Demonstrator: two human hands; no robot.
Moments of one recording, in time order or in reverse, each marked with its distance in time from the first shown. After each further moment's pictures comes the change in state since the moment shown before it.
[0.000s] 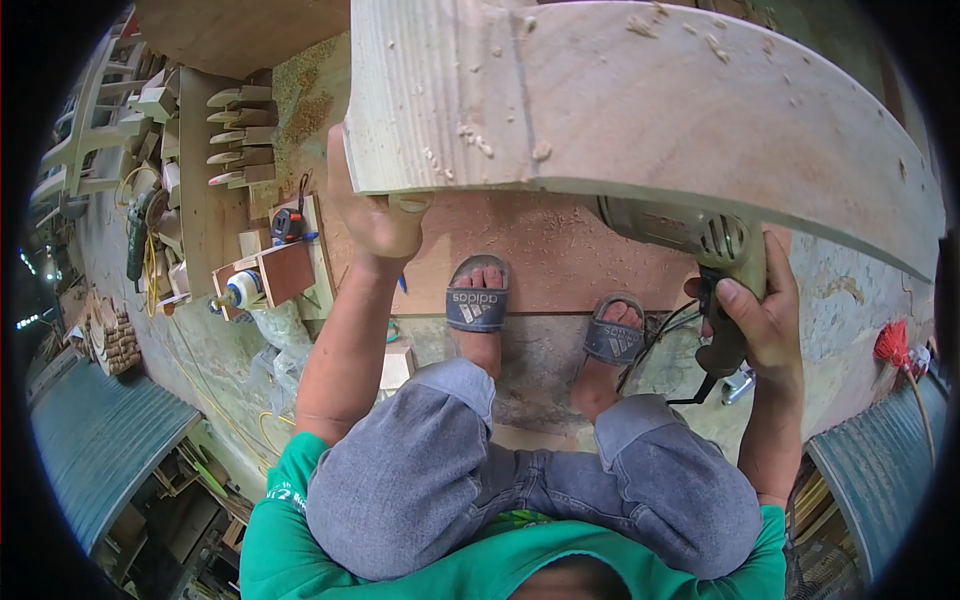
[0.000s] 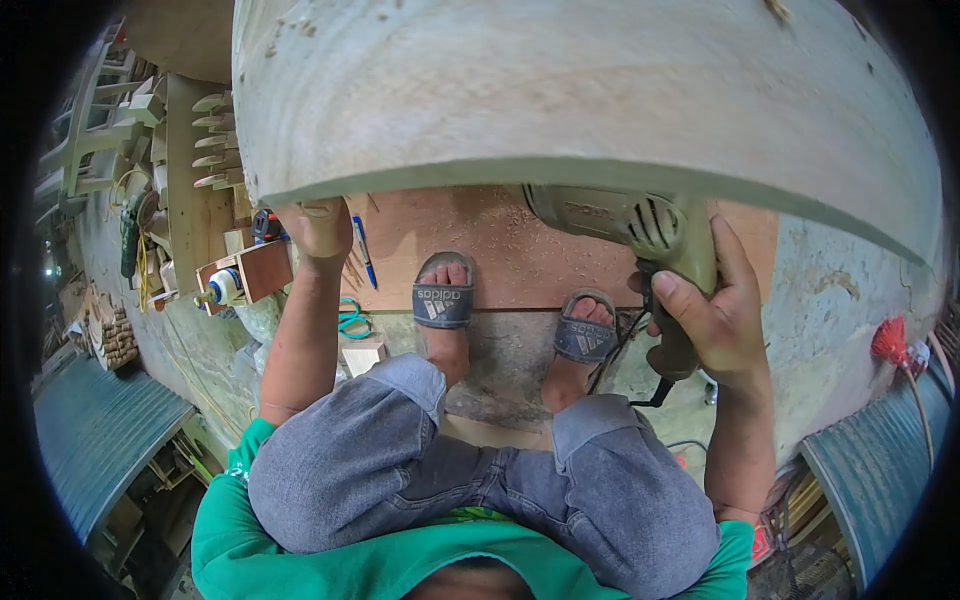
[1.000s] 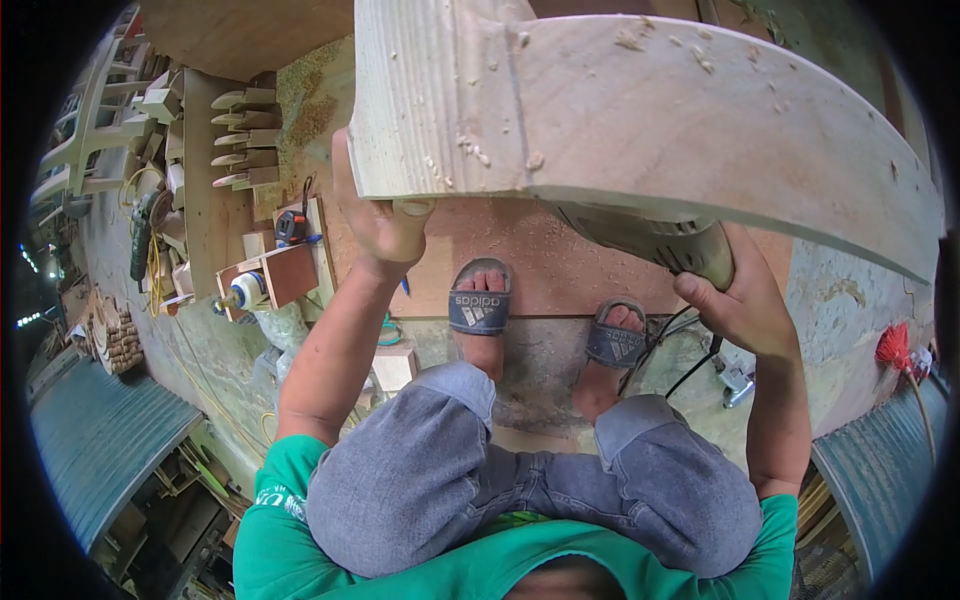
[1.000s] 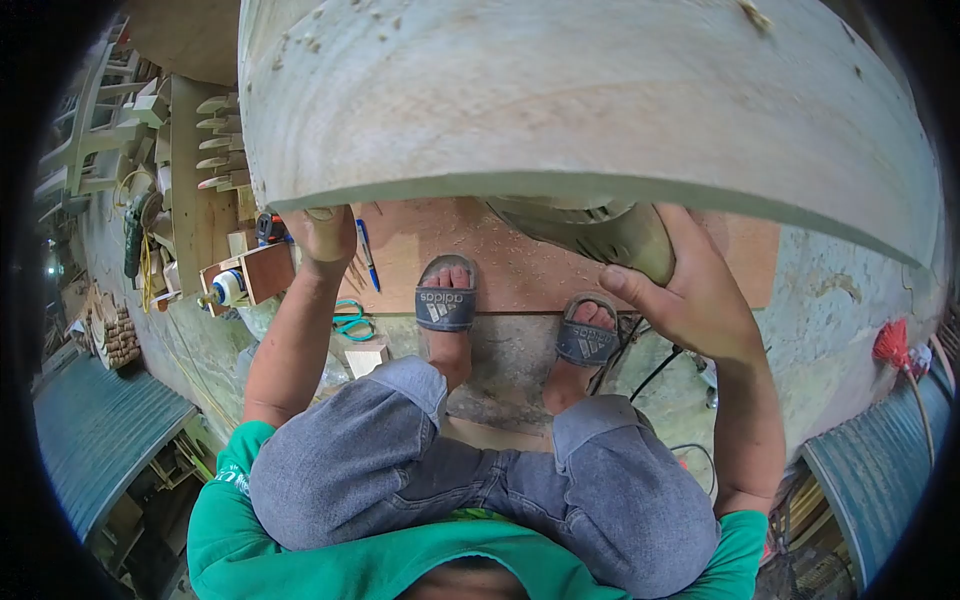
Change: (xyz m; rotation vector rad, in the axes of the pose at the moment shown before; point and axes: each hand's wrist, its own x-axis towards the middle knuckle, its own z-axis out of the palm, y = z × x) left_hand 0.006 0.004 -0.004 0.064 -0.098 0.070; right_hand 0.028 -0.003 0.003 -0.439 -0.222 -0.116
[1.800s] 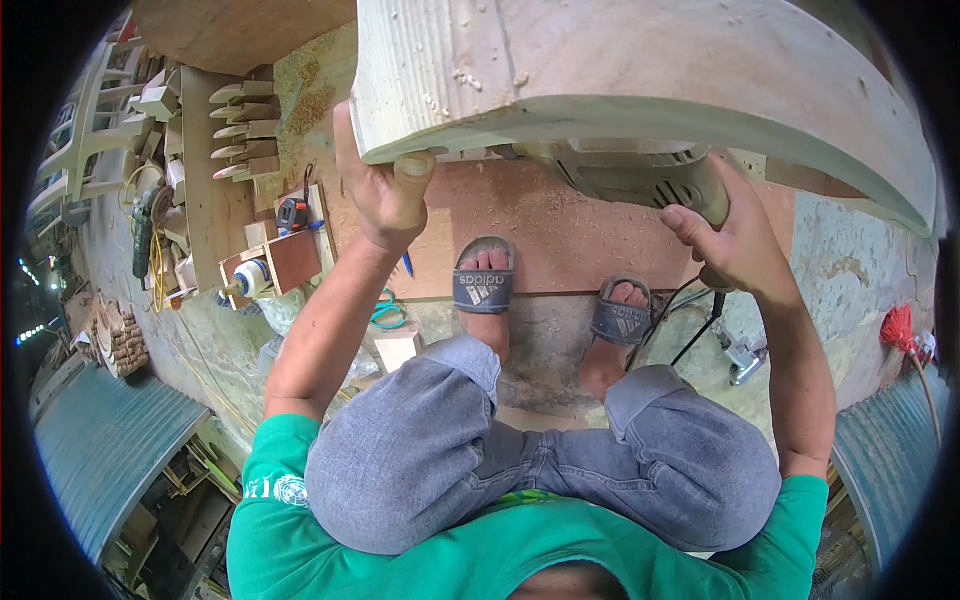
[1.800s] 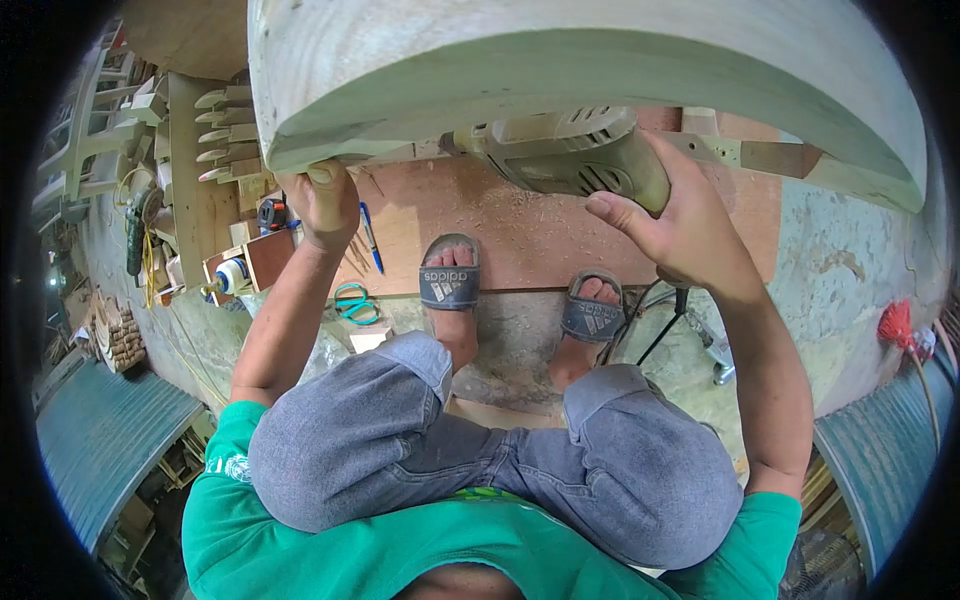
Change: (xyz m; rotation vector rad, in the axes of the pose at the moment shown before) left_hand -0.005 0.008 0.000 -0.217 0.011 -0.161; right_hand 0.020 -0.001 0.004 -0.040 0.040 -0.026
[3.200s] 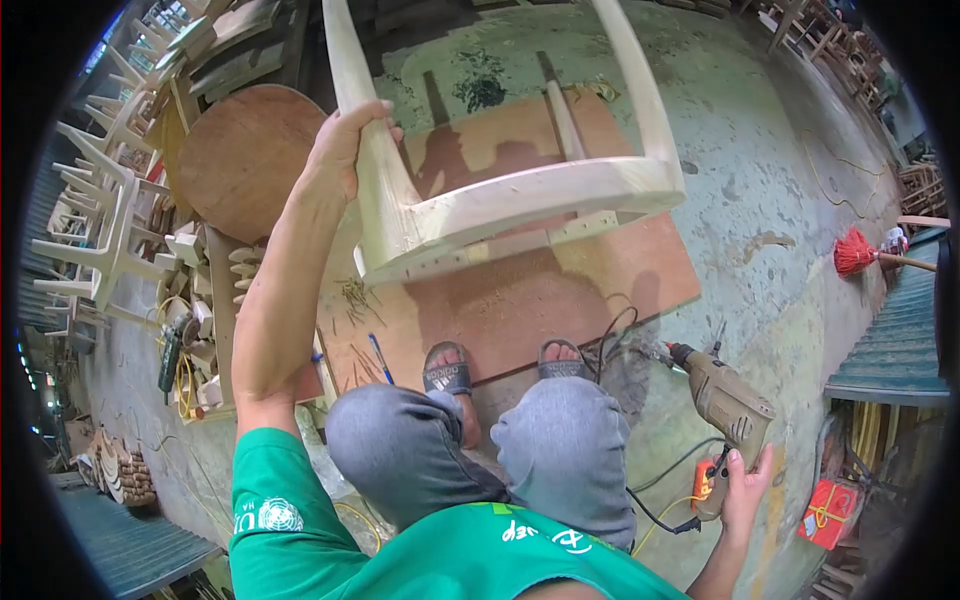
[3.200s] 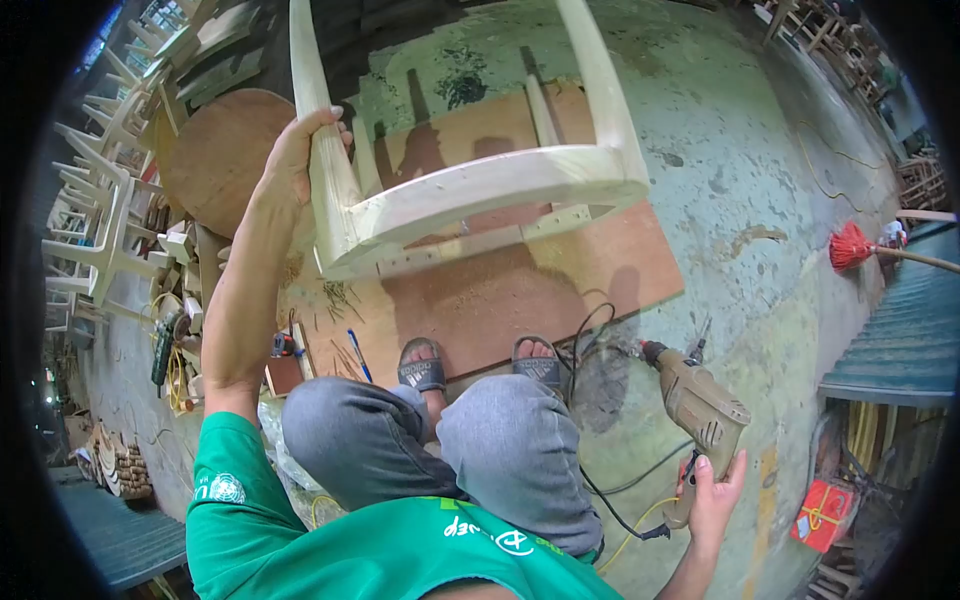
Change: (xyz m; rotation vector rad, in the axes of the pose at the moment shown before) left_hand 0.168 0.152 0.069 -0.321 -0.245 -0.665; right_hand -0.424 0.039 0.052 0.475 1.167 0.440
